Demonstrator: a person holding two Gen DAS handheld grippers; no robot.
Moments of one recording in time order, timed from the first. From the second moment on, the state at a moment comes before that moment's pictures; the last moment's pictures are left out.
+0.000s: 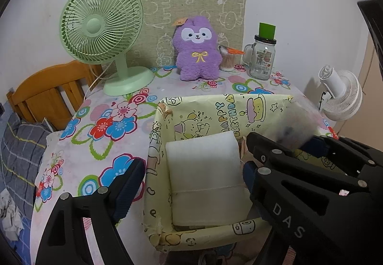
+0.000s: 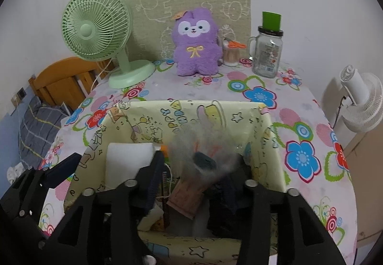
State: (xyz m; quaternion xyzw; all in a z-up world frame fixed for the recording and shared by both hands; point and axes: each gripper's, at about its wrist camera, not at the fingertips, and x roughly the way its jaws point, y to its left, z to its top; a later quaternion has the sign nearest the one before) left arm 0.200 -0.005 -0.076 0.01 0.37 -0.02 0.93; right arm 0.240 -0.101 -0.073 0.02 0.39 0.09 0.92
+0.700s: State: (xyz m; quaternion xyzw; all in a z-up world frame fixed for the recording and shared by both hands) left arm 0.176 -0.012 -0.060 0.01 0.34 -0.02 0.94; right arm 0.209 -0.114 -0.053 0.01 0.36 0.08 0.93
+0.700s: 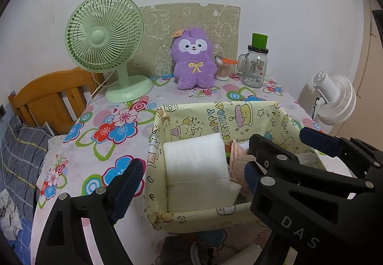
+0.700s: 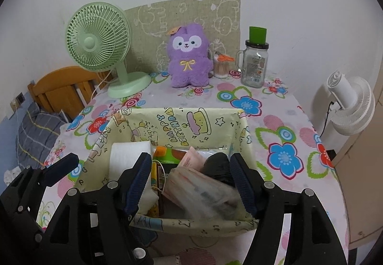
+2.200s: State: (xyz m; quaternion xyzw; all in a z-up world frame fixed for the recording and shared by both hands) left arm 0.084 -0.041 -0.027 0.02 0.27 -0.05 0.96; right arm 0.103 -0.132 -0.014 0.01 0.28 0.06 0.96
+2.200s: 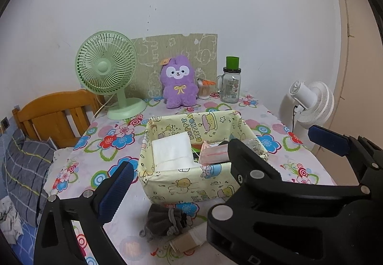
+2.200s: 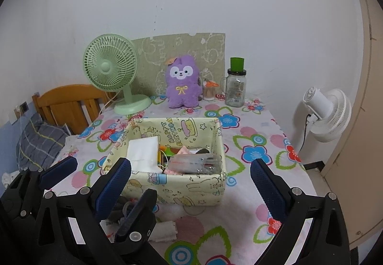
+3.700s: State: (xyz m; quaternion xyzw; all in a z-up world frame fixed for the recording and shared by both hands) left arm 0.048 -0.029 -0.072 0.01 0.30 -0.05 0.95; right arm 0.066 -0.118 -0.059 0.00 0.31 0.06 0.95
